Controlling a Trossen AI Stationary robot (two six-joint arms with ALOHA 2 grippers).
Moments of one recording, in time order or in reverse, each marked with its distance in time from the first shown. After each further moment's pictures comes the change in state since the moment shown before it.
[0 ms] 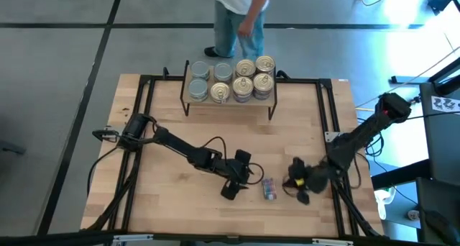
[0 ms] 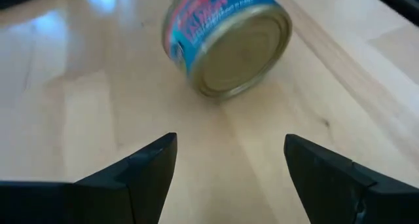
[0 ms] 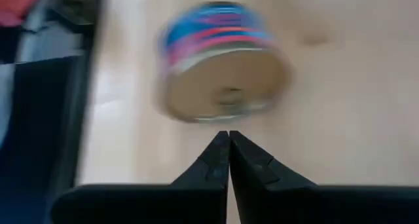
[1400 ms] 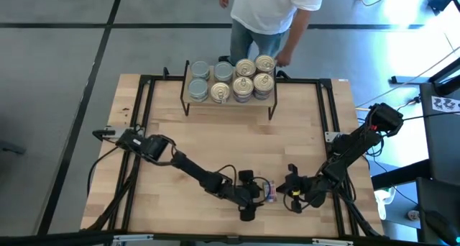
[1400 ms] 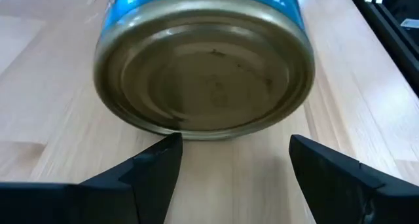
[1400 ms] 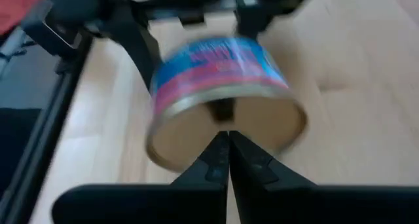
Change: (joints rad) left arm -0.143 0.341 0.294 0.107 -0.262 -0.537; right arm 0.102 0.269 0.000 0.327 0.267 -0.067
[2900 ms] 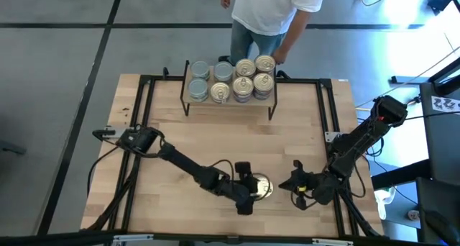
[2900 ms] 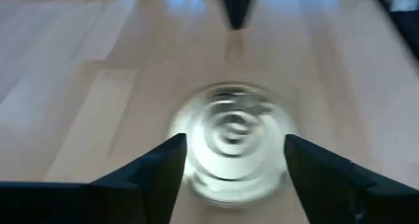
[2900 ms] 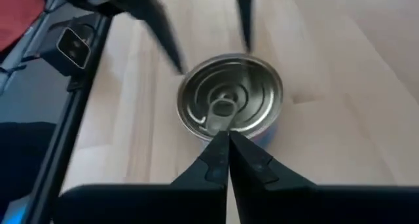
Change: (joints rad) left arm 0.002 -0.178 -0.014 -0.226 -0.125 0.109; right arm 0.021 -0.161 0.000 -0.157 0.058 0.037
